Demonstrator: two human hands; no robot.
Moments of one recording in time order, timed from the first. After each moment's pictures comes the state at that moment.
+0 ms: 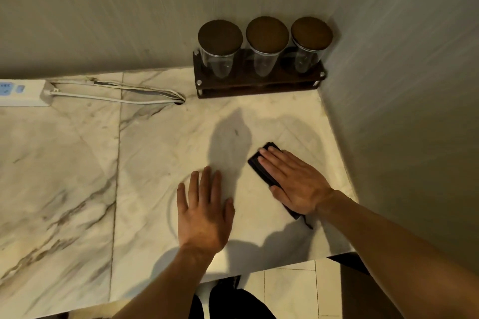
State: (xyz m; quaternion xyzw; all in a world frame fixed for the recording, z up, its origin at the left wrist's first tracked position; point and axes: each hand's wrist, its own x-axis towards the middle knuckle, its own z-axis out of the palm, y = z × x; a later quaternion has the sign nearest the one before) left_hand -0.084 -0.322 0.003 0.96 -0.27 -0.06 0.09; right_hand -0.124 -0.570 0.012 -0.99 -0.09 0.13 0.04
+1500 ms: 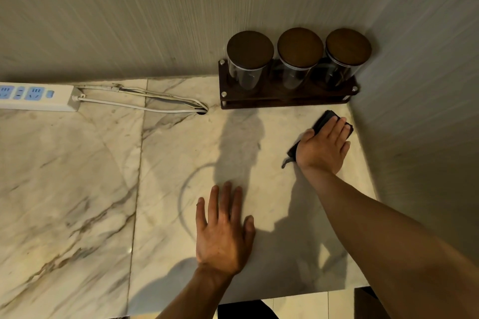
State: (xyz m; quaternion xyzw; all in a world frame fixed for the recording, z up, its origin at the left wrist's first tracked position) left_hand -0.079 -0.323 0.003 0.96 -0.25 -0.08 0.09; right_hand -0.016 -0.572 -0.001 -0.87 0.48 -0.03 0.15
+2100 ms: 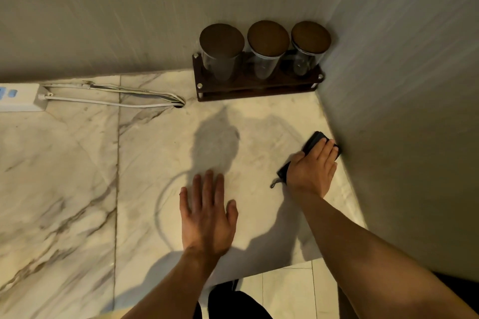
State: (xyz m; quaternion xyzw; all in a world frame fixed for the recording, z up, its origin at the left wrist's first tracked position) left_hand -0.081 -0.324 0.001 0.96 -0.25 -0.08 0.08; right_hand -0.098 -0.544 -0.002 -0.83 0.54 -0.06 0.14
